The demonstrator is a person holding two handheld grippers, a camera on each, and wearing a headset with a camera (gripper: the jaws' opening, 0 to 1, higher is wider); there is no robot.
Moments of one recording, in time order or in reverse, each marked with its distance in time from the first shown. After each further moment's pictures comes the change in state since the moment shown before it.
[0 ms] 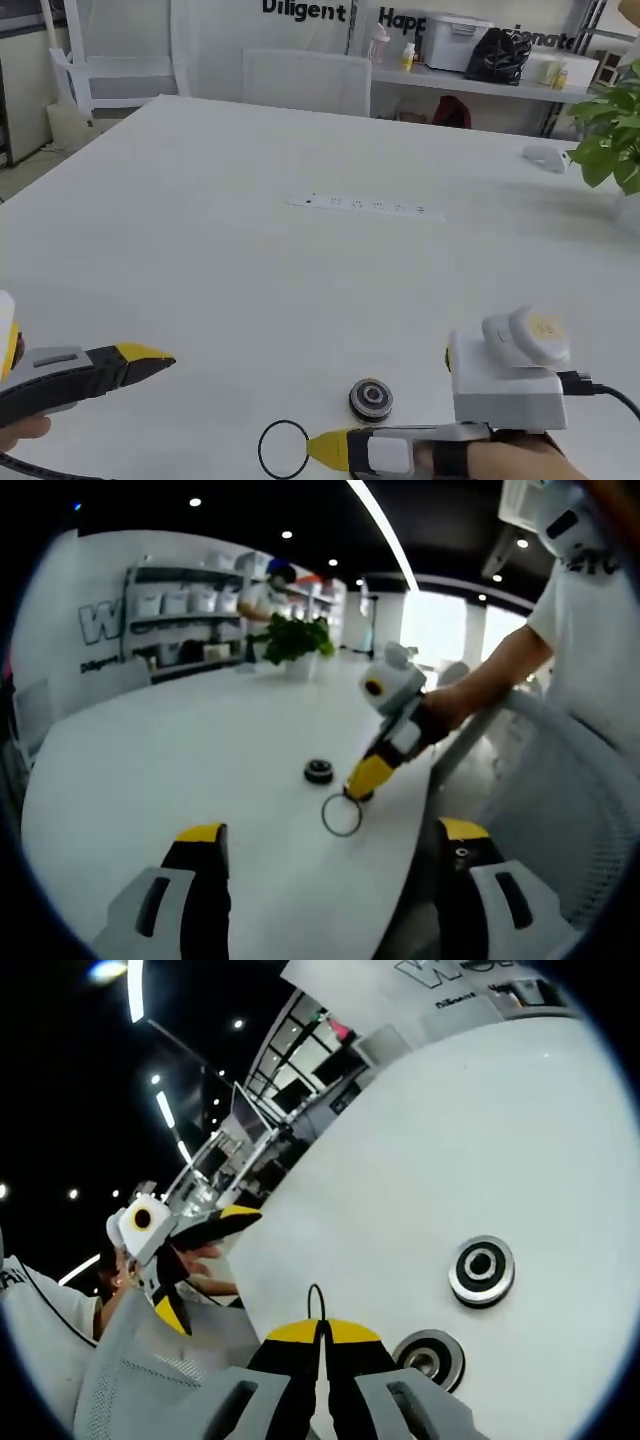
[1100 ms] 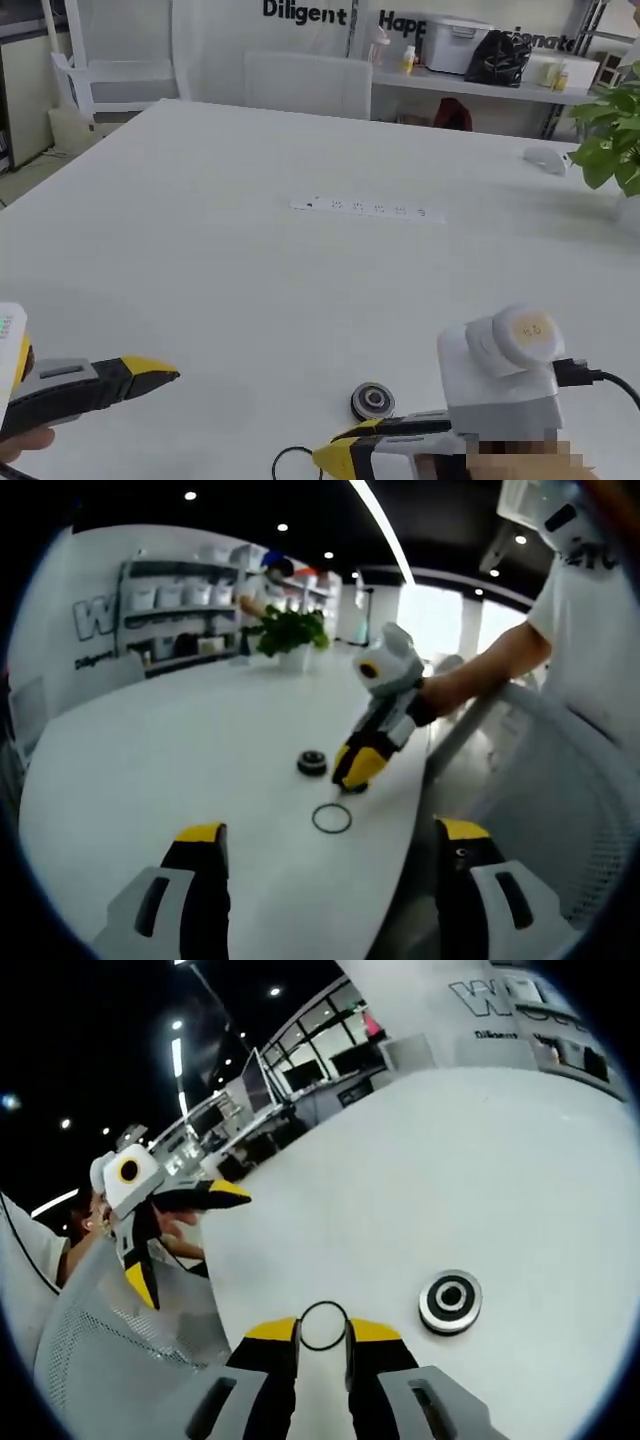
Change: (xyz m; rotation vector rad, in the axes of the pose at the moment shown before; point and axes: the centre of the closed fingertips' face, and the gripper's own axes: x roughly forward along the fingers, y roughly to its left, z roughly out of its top) left arm 0.003 -0.005 -0.007 0.003 0.038 -0.025; right arm -0.008 -0.019 0.005 -0.239 0.059 -0.121
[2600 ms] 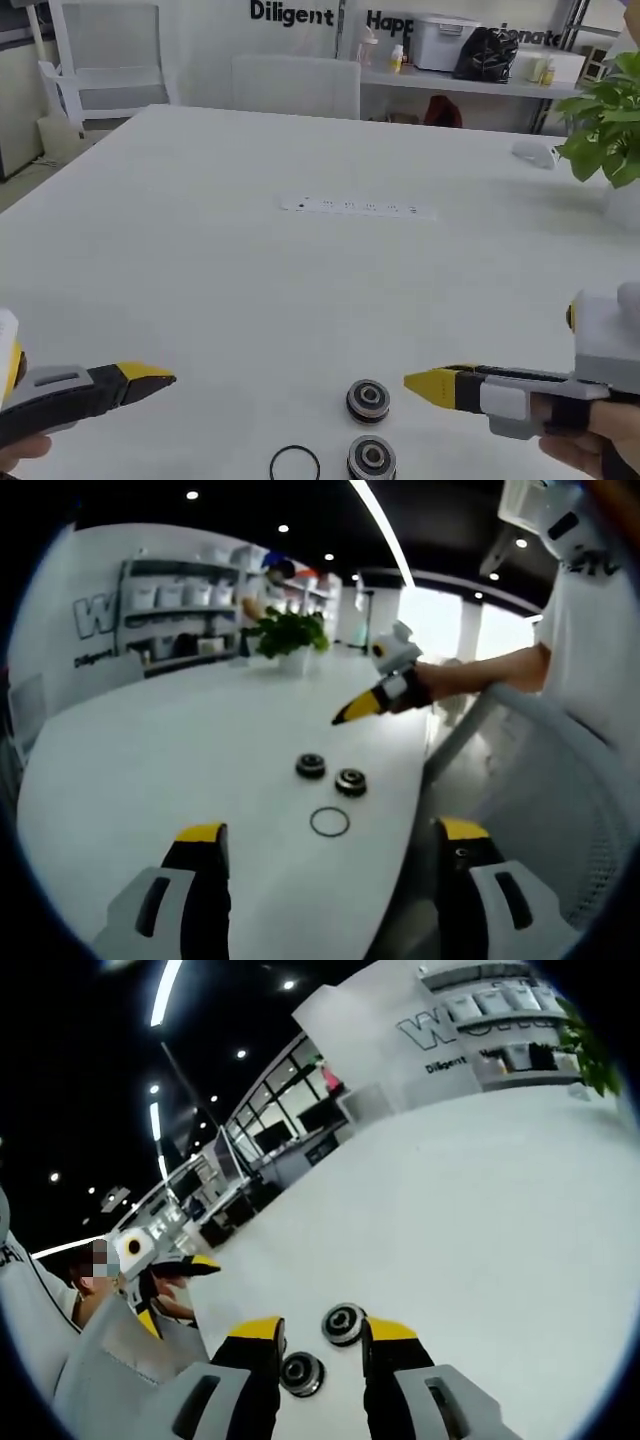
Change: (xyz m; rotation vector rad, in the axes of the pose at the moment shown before) left arm -0.001 -0.001 0.003 -0.015 -0.017 -0.009; right arm -0.076 -0.056 0.029 0.110 -0.241 -0.077
